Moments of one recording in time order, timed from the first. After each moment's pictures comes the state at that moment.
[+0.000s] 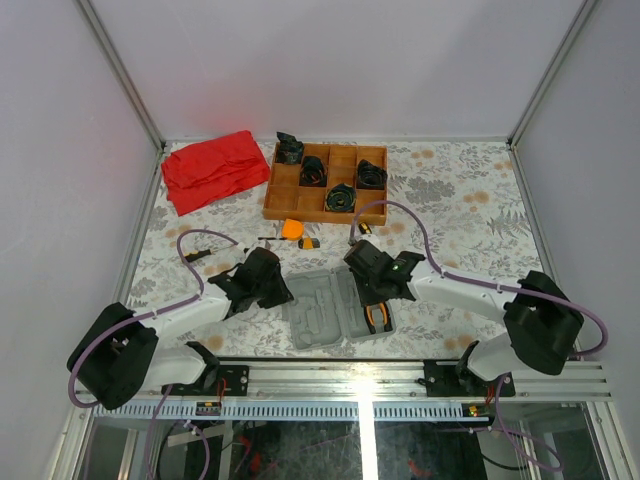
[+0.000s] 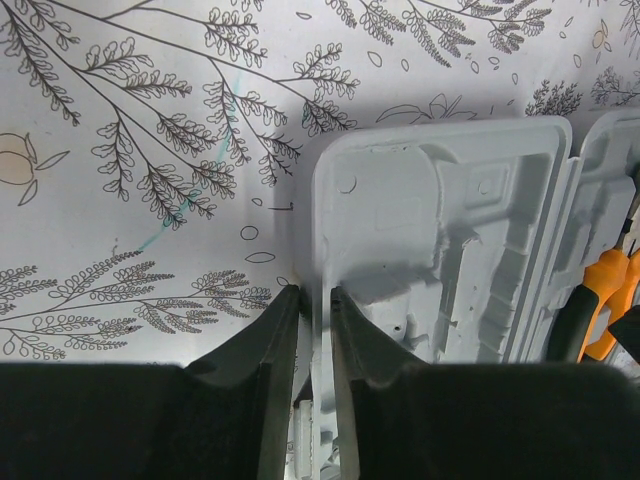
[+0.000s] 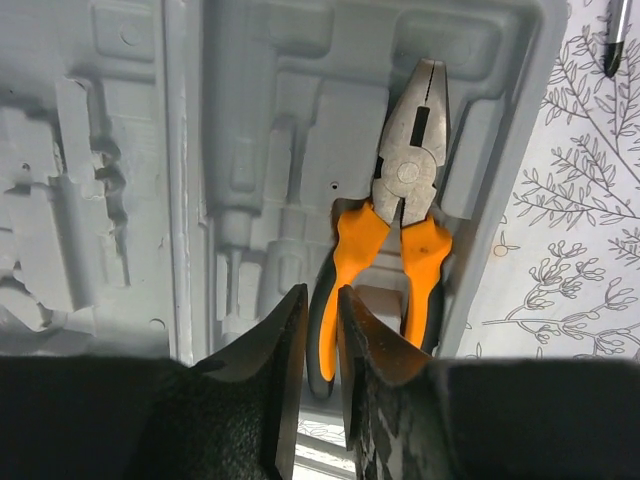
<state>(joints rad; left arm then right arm) -0.64 1.23 0.47 -0.19 -0.01 -0.93 0.92 1.45 0.88 -0.57 0.16 0.59</state>
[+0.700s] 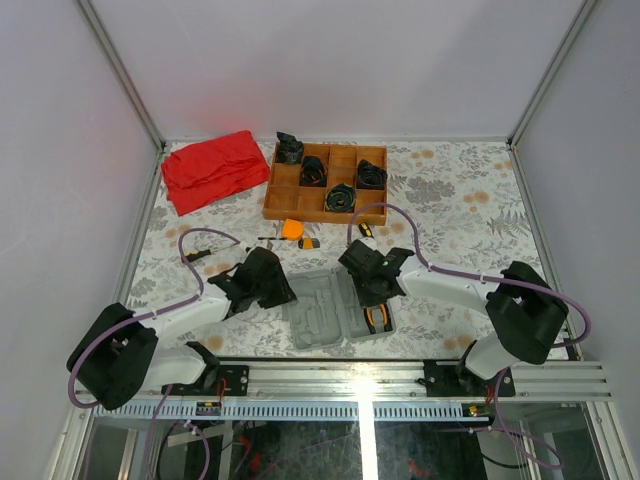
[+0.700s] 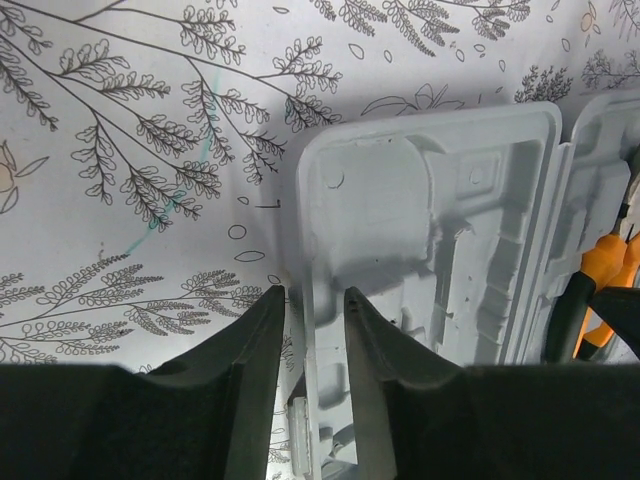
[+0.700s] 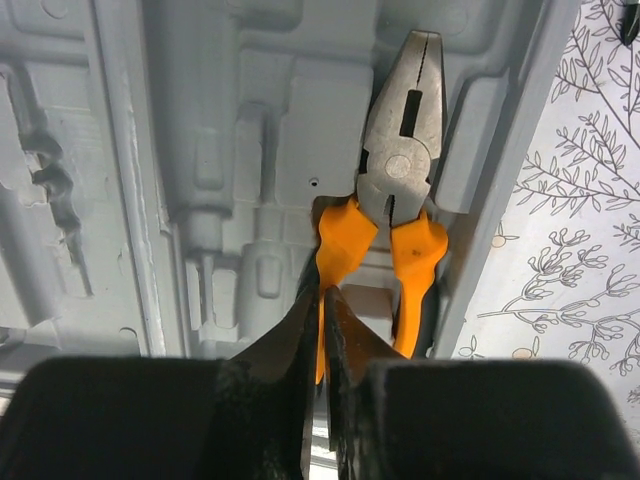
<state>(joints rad) -0.64 1.23 0.47 -0.18 0.02 -0.92 0.92 1.56 0.92 -0.63 0.16 0.61</state>
